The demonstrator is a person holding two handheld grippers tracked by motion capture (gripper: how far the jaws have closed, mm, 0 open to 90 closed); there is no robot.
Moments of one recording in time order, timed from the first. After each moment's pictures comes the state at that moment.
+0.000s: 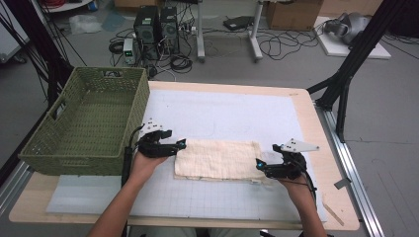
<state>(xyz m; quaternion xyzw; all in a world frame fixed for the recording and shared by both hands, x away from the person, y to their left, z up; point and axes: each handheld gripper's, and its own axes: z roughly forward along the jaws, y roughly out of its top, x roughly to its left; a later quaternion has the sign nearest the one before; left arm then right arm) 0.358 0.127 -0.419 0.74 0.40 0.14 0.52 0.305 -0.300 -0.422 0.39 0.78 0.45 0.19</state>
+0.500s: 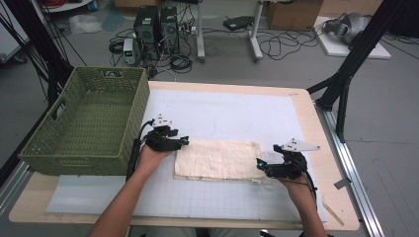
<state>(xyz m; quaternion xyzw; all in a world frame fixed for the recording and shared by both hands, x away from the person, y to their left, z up) 0.384 0.113 -0.435 0.78 0.41 0.14 0.46 0.306 -0.302 -0.422 0.40 0.78 0.45 0.19</state>
